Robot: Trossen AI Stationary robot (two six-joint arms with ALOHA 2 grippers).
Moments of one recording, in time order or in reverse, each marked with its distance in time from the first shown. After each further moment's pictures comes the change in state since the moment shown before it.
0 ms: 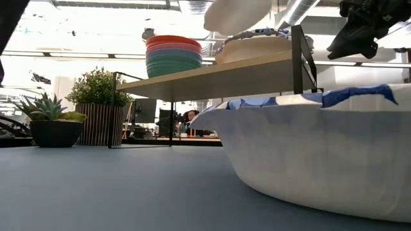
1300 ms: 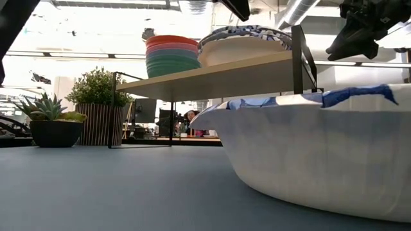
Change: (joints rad) left arm -0.003 0.114 -0.001 -0.172 0.193 0.090; right arm -0.014 0.000 0.000 -0.011 0.042 0.007
